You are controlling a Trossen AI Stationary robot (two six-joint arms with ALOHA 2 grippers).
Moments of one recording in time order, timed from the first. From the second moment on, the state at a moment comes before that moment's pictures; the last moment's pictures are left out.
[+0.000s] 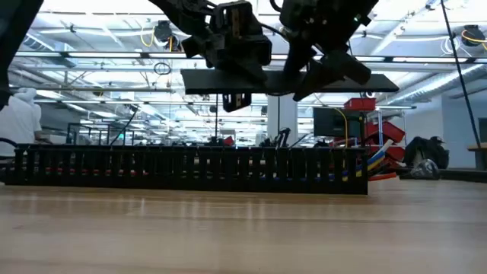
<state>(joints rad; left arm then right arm) 0.25 1.84 1.41 -0.51 0.84 -0.17 0.20 1.61 1.19 -0.62 0.71 -0.48</state>
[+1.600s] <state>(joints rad) -0.21 1.77 1.30 -0.39 -0.05 0.02 0.46 1.25 1.01 -1.11 0.31 0.48</state>
